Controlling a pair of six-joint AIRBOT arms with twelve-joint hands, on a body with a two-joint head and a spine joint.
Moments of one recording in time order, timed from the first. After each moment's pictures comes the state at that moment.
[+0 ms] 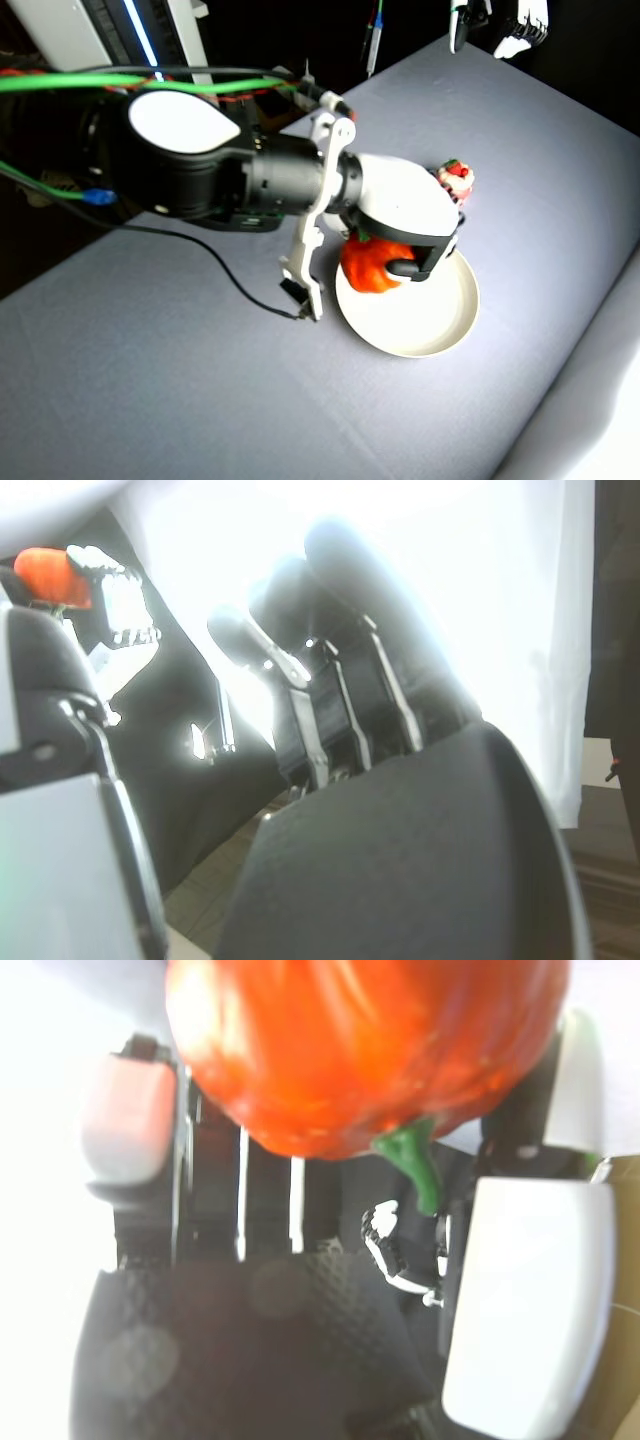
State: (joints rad) left arm 1.60 -0.68 1.10 -0.45 -1.61 0.16; right arm -0.12 -1.39 1.52 -1.62 0.32 0.26
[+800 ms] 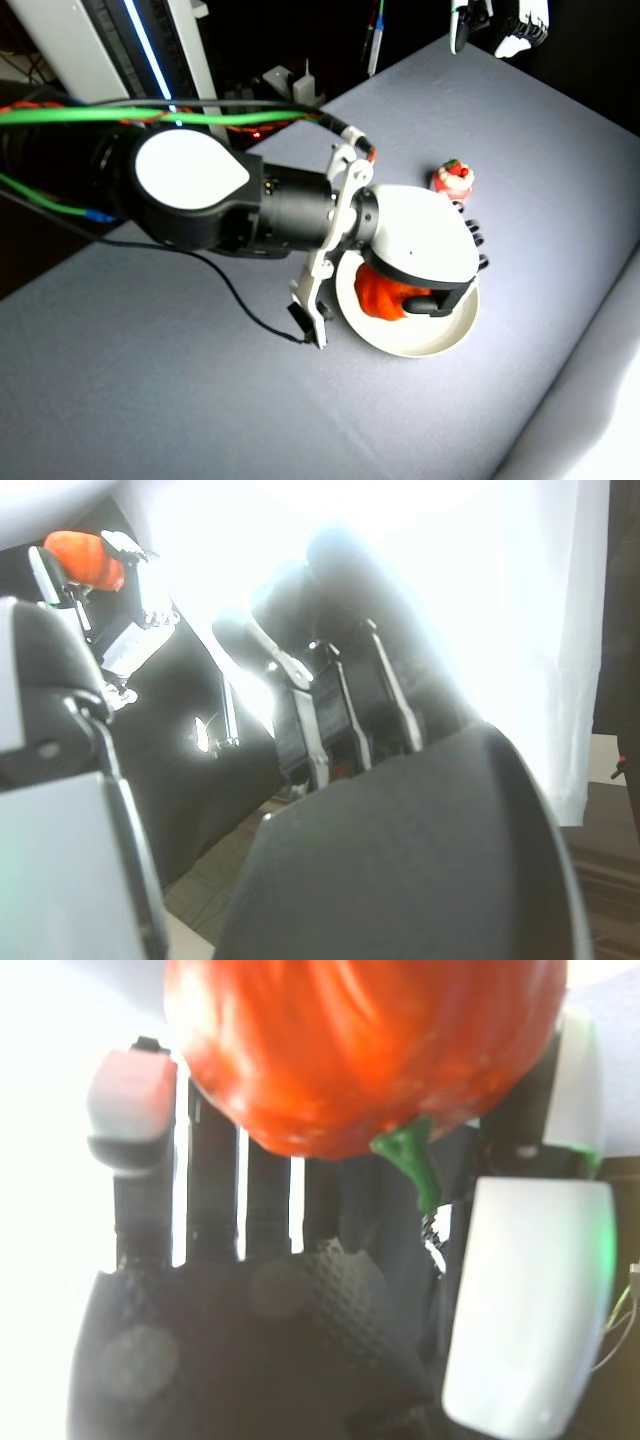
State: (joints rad) left arm 1.58 -0.68 1.11 -0.44 -1.62 0.16; right arm -0.14 -1.41 1.62 -1.40 0.31 0.15
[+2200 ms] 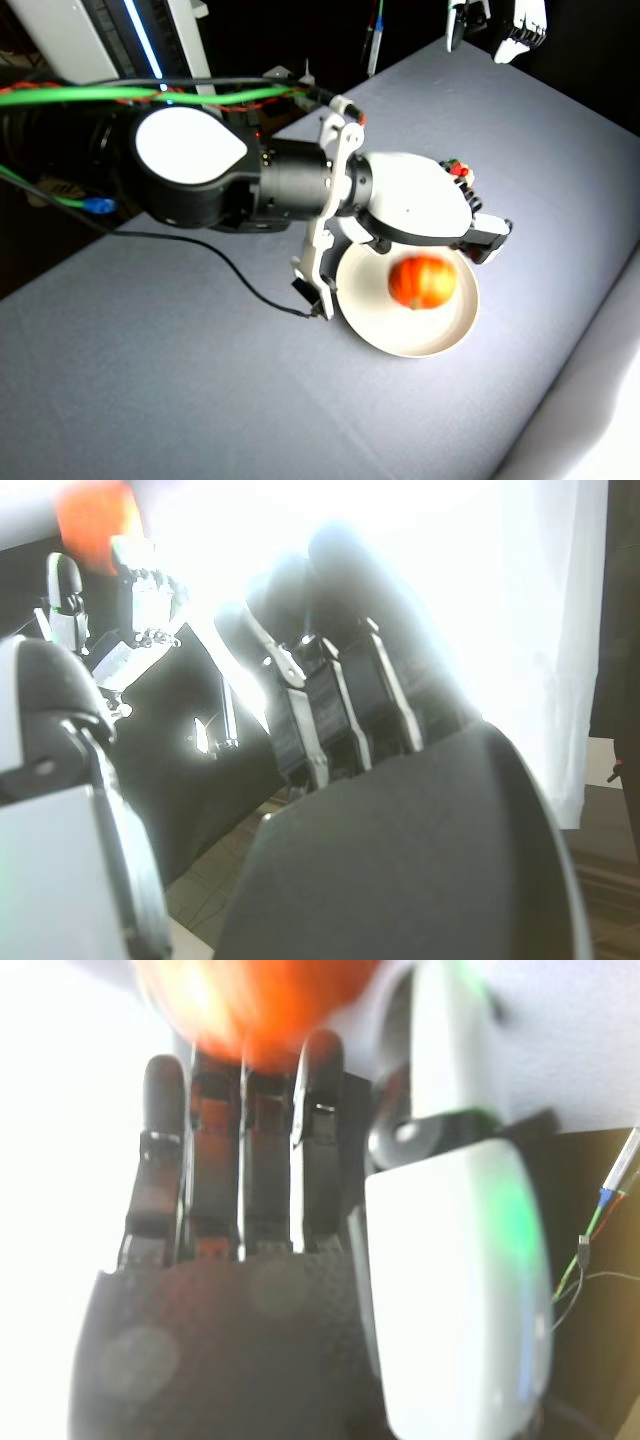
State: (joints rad) left arm 1.58 -0.69 1.11 -0.43 -1.62 0.16; right arm -0.13 -1.39 1.55 -1.38 0.36 0.11
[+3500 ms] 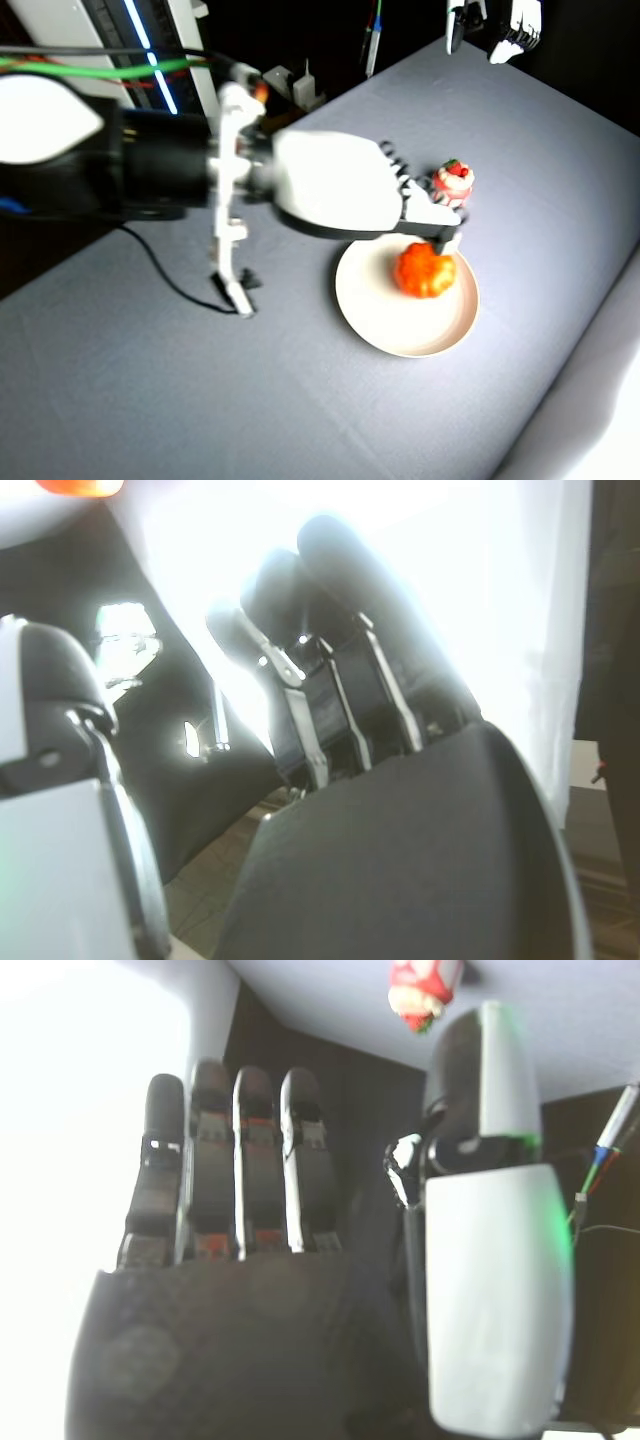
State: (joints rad) left arm 1.59 -0.70 1.09 -0.46 -1.61 0.16; right arm -0.12 -1.02 1.23 -1.35 0.34 0.11
